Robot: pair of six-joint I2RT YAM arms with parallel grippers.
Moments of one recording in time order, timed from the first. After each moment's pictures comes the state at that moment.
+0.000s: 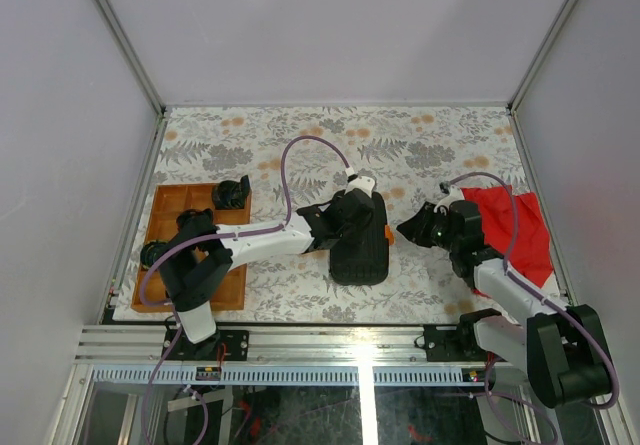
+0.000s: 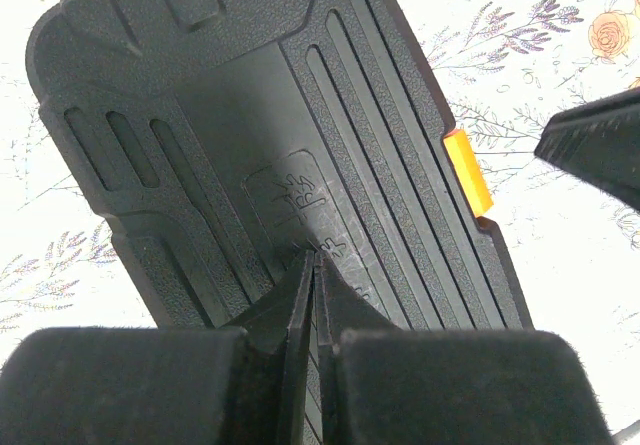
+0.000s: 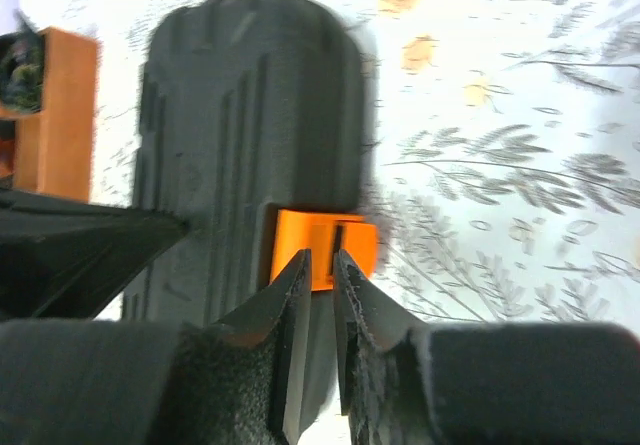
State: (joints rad) left arm -0.97 1.77 1.16 -0.21 -0.24 -0.51; right arm 0.23 1.07 0.32 0.23 -0.38 0.59
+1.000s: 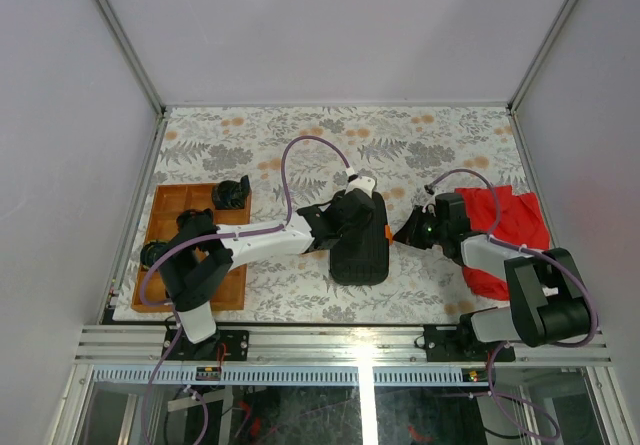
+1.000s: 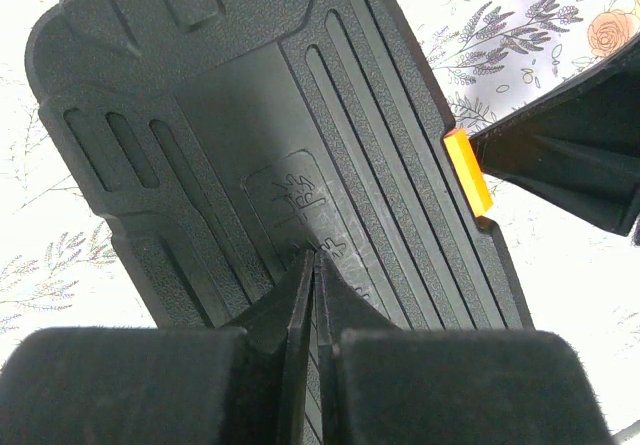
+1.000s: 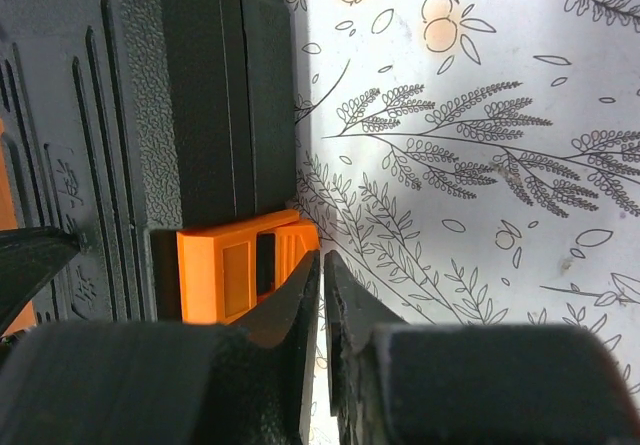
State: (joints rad) left arm -0.98 1.77 1.17 -0.21 -0.24 -0.51; right arm 0.23 1.37 0.44 0.14 -0.38 0.53
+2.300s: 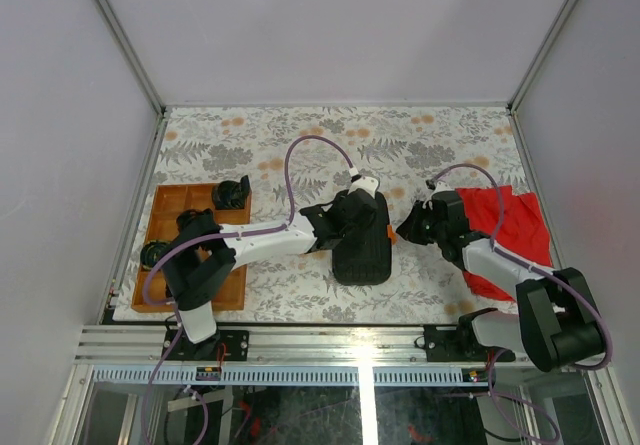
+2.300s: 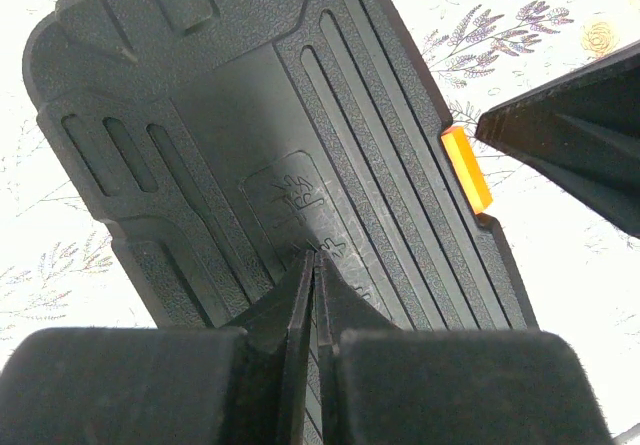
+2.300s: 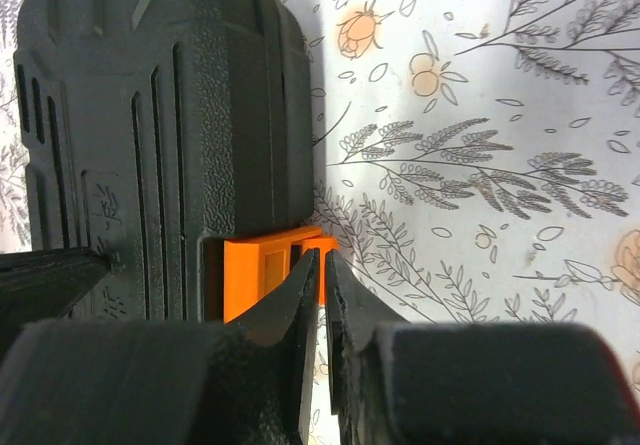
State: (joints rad) left arm -0.98 1.79 1.18 -0.21 -0.24 -0.50; right arm 0.30 1.25 0.46 0.07 -0.18 0.53
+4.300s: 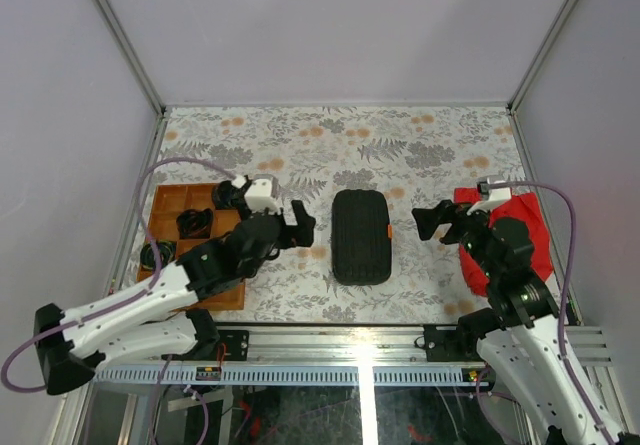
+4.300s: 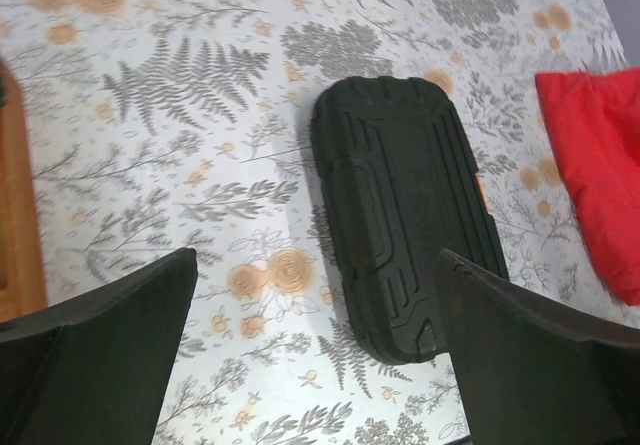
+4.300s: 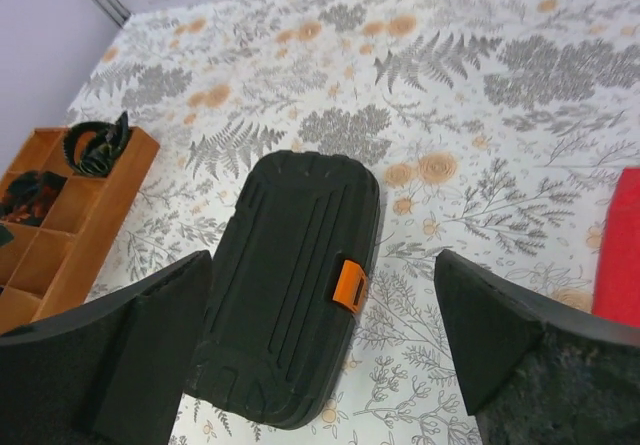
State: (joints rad) left arm -1.00 0.97 0.80 -0.32 -0.55 -0.63; right arm 0.33 0.51 0.59 -0.31 -0.07 0.35
